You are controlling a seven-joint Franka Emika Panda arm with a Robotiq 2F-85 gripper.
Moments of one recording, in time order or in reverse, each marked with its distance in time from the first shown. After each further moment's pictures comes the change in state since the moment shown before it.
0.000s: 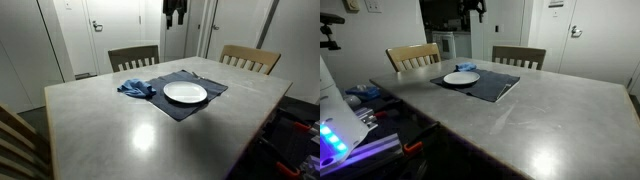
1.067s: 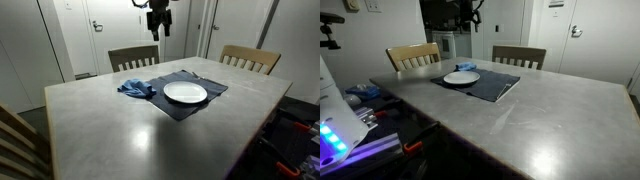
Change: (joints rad) arm 0.096 0.214 0.008 0.197 -0.081 -0.085 0.063
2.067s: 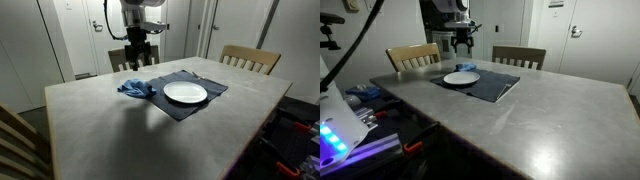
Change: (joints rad) arm 0.043 0.347 0.057 0.266 0.073 0.020 -0.015
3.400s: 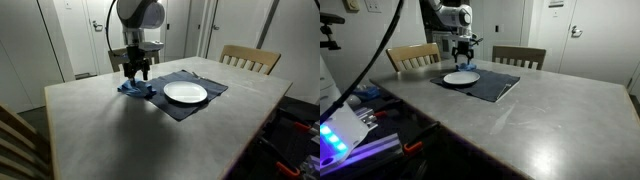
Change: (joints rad) arm -0.006 0.156 0.003 0.085 0.066 0.051 -0.018
